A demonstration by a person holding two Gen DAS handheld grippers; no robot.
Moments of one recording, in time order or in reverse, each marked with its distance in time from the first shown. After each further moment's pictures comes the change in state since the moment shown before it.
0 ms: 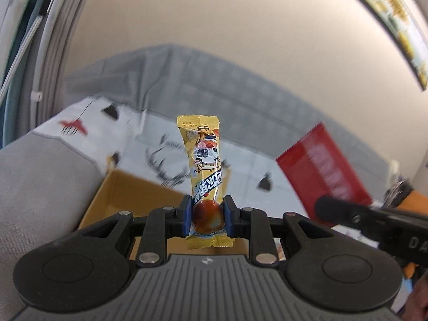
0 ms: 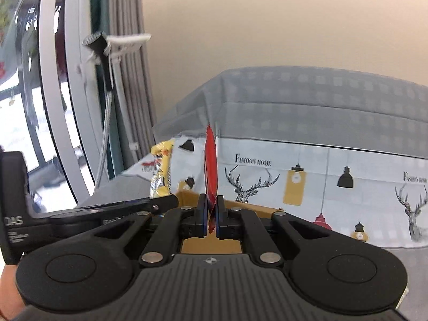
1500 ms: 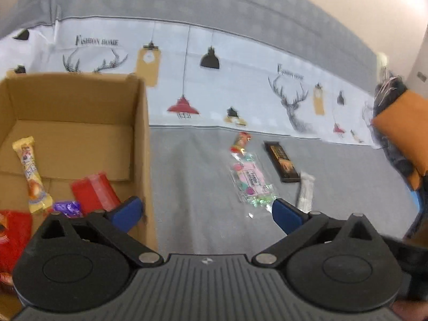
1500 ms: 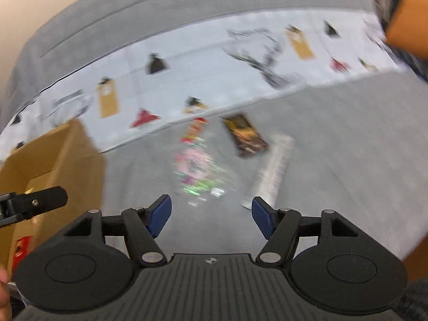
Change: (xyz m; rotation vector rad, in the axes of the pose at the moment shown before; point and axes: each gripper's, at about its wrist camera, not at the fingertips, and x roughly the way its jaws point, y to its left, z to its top) left arm 0.102 -0.150 -0.149 0.214 0.334 0.000; right arm -0.038 -0.215 -0.208 0.528 0.214 -0.494
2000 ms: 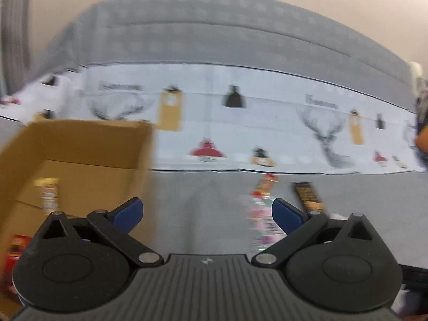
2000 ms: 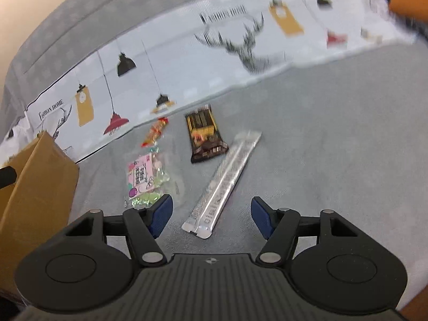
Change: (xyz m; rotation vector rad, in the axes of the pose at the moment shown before) left arm 0.023 -0.062 0.024 0.020 -0.145 0.175; right arm 0.074 -0.100 0.030 0.065 0.071 0.130
